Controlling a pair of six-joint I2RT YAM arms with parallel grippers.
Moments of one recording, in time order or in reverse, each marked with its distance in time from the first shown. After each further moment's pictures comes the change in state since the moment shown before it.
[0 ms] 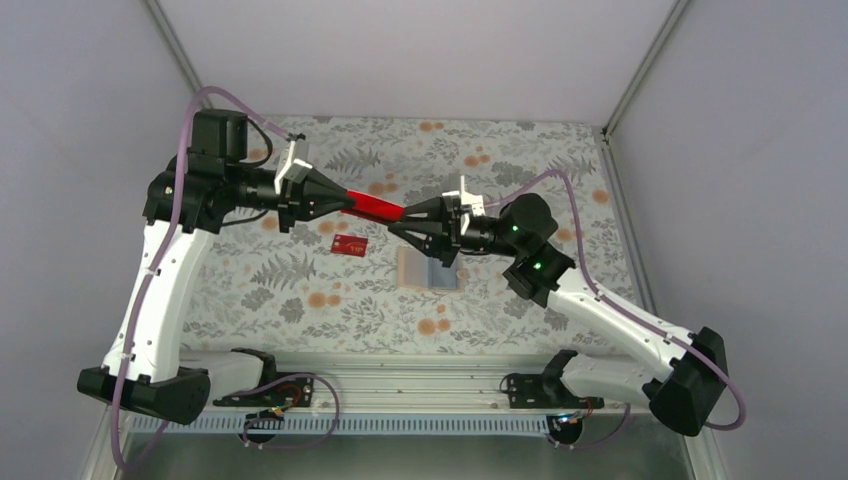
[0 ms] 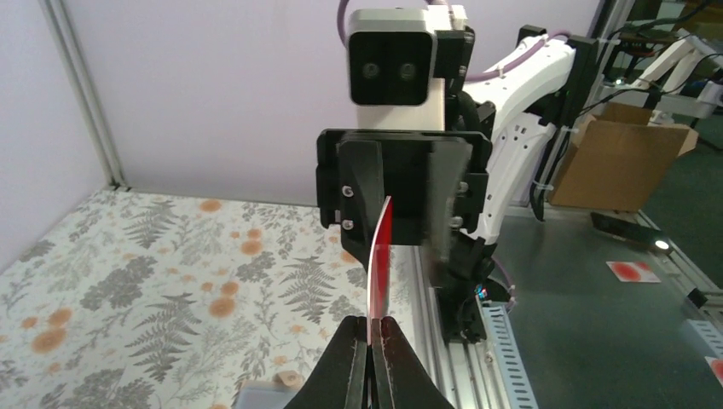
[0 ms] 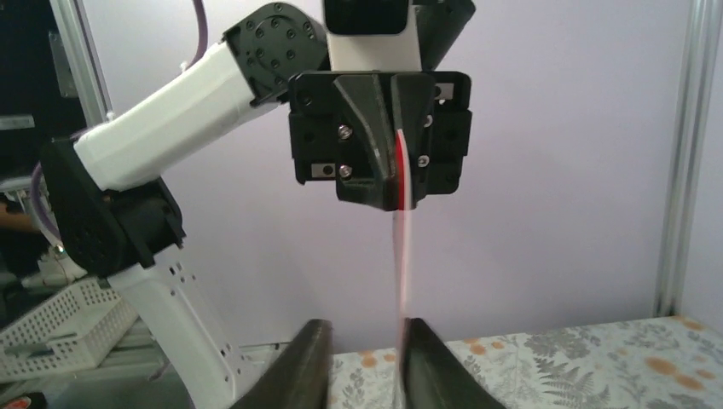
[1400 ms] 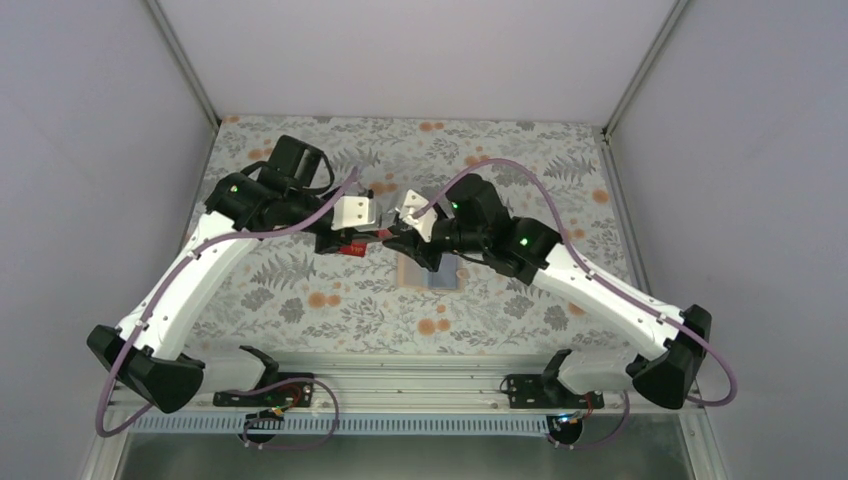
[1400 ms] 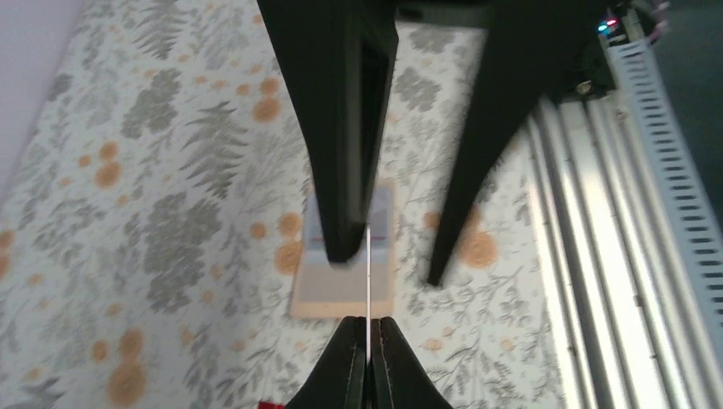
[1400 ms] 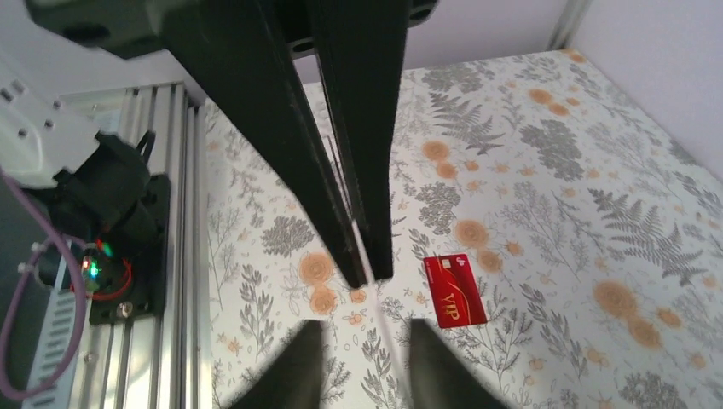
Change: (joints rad) left arm -0.287 0.069 -0.127 -0.095 -0.625 0.351; right arm 0.097 0.174 0.356 -0.949 0.343 -0.484
